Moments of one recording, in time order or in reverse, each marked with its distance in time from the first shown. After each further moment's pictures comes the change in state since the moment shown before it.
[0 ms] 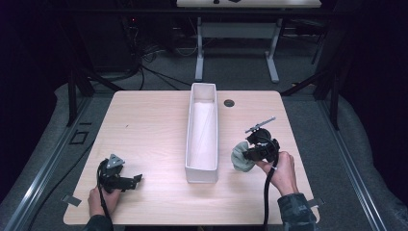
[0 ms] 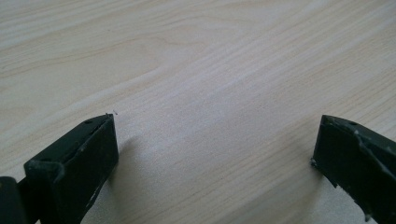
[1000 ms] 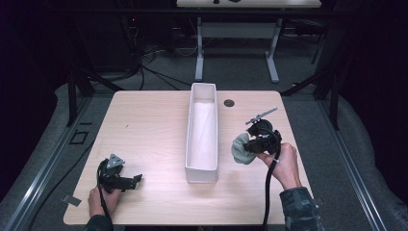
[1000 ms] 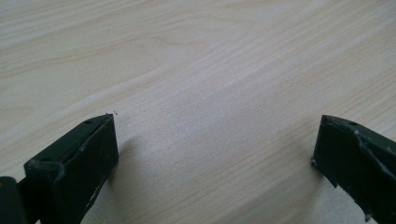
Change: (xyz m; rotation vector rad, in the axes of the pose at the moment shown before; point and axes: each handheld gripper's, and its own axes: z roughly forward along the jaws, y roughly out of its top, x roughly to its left) left arm 0.000 0.000 0.000 0.000 0.000 0.001; right arm 0.001 0.020 -0.024 -0.024 -0.022 -0.031
